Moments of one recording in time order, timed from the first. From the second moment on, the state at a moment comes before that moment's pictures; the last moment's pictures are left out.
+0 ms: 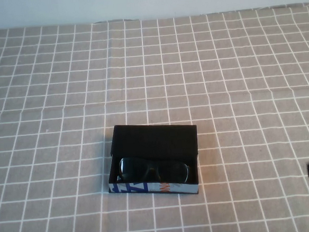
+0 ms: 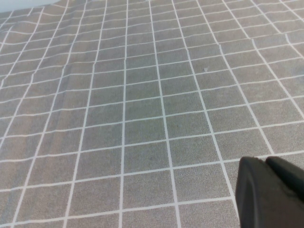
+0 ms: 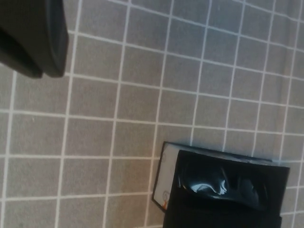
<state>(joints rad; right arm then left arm) 0.11 0.95 -0.69 0.57 0.91 -0.18 -0.06 -0.02 0.02 0.03 0.37 0.08</state>
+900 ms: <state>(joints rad) 0.72 1.92 -1.62 0.35 1.09 -0.66 -0.06 -0.02 0.02 0.03 0.37 0.08</state>
